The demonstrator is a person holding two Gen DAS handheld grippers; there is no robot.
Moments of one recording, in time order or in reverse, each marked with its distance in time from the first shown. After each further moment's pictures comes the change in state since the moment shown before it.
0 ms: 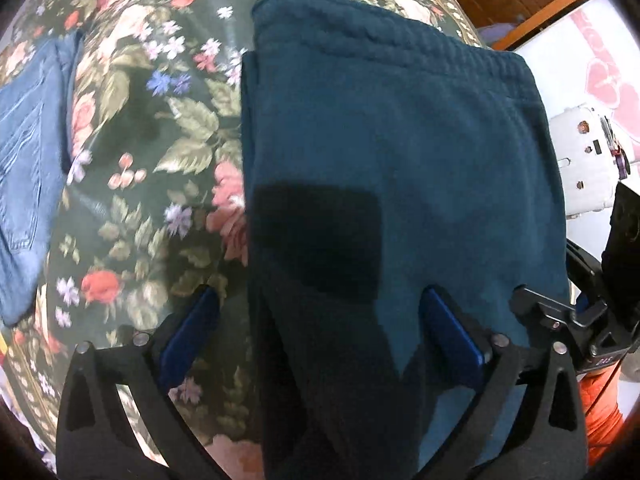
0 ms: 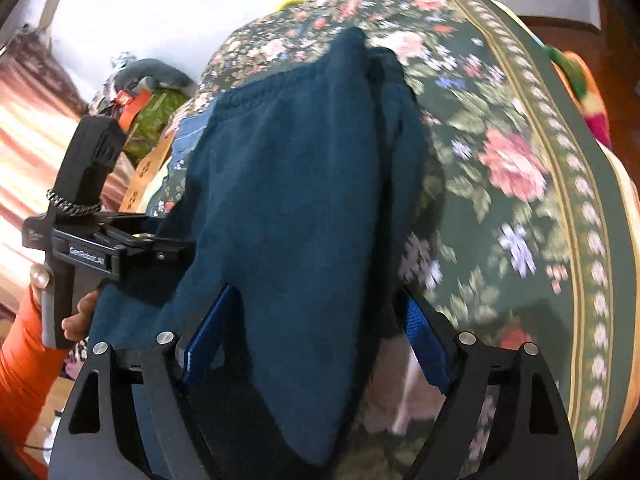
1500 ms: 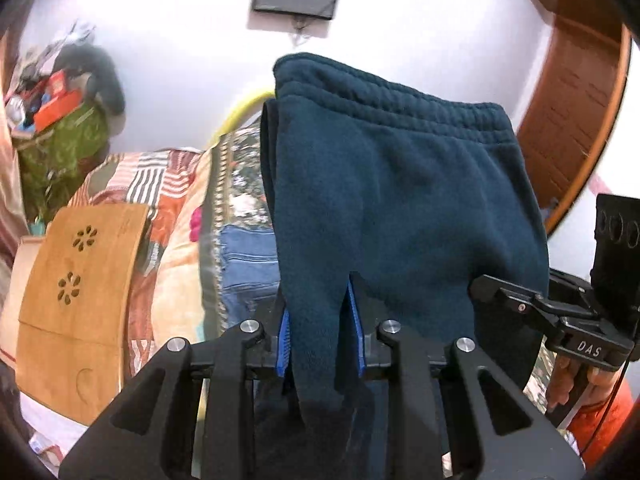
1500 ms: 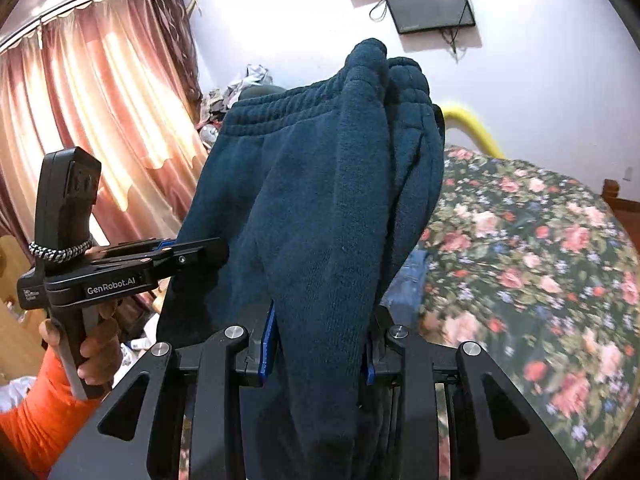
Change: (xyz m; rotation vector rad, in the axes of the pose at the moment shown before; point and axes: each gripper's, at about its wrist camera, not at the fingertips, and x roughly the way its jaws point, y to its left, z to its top) left arm -0.271 0.181 -0.072 -0.191 -0.739 0.198; right arm 0.041 0.275 0.133 -0.443 -0.259 0.153
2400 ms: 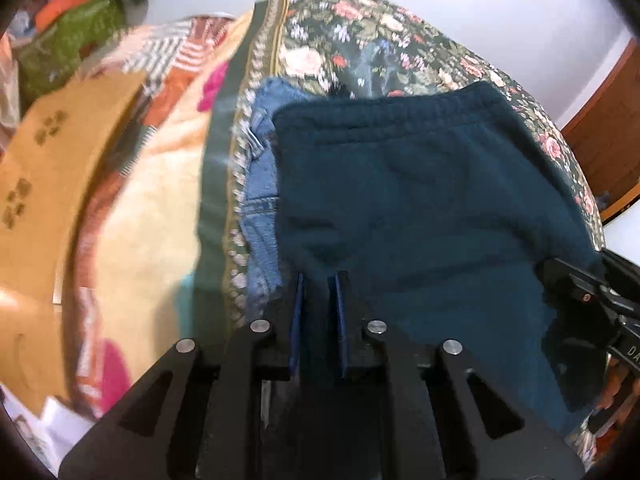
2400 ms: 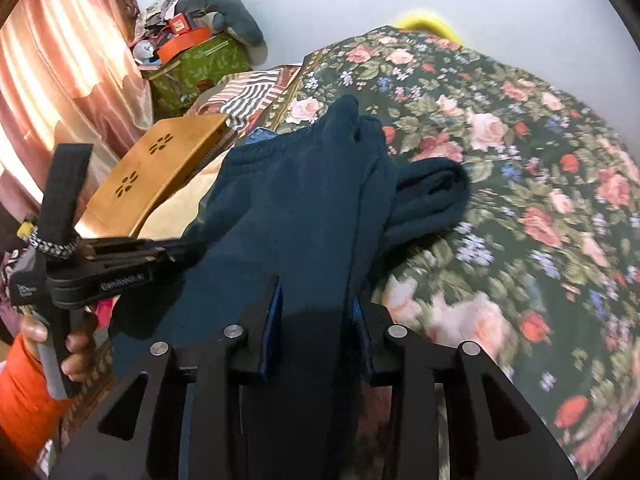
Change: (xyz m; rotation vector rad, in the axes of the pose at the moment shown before) left arm 0.188 0.079 -0.056 -0.135 0.312 0.107; right arm 0.143 -0.068 -0.038 -0.009 0.316 -0.195
